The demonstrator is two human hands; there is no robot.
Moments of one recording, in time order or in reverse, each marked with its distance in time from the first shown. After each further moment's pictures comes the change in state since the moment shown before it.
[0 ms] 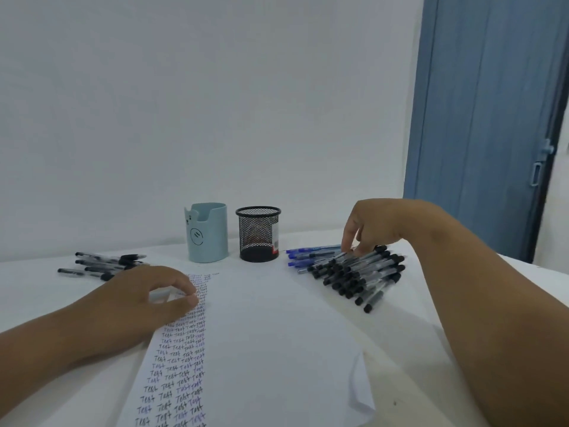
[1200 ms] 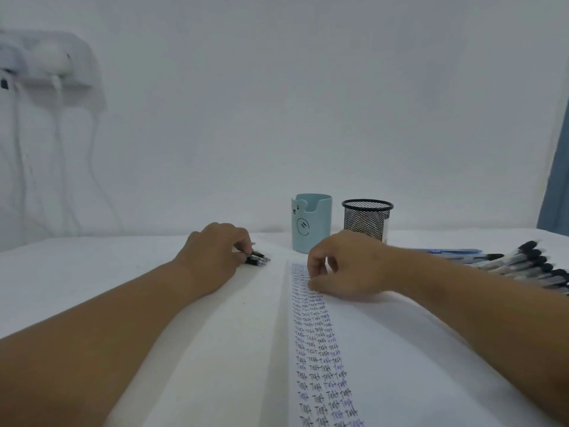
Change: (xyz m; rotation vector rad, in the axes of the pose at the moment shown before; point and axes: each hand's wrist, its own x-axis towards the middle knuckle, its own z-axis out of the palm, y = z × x) left_hand 0.039 -0.073 -0.040 0.338 0.236 -0.011; right_hand 0.050 -0.172 0.093 0.081 0.150 -0.613
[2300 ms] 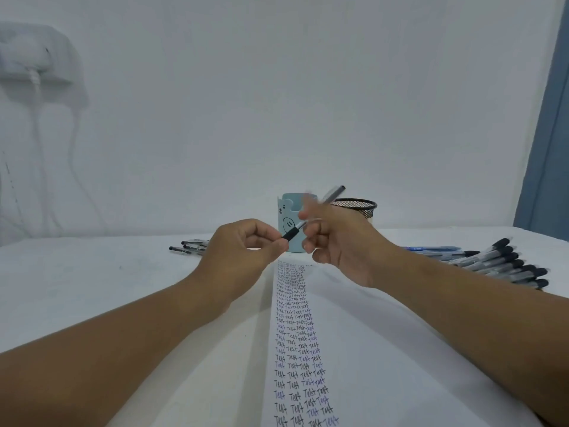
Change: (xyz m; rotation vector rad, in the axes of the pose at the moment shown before) left_hand -0.025 0.083 0.006 -0.875 0.098 -0.199; right_hand -0.003 -0.012 -0.009 1.429 0.272 0.228
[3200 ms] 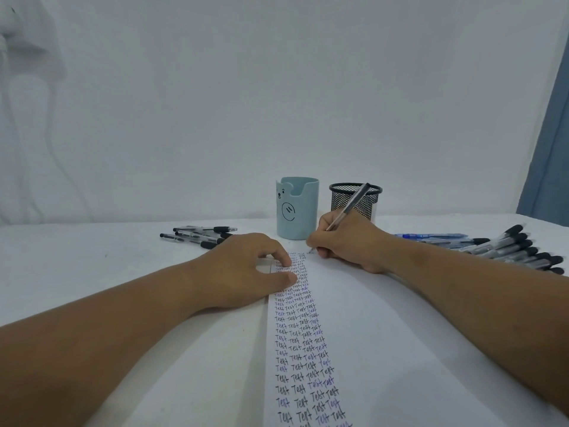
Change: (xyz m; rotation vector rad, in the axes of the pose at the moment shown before) left_hand 0.012 -0.024 -0.010 0.620 -0.419 0.105; right_hand 0.031 0.036 -0.030 -0.642 0.117 0.033
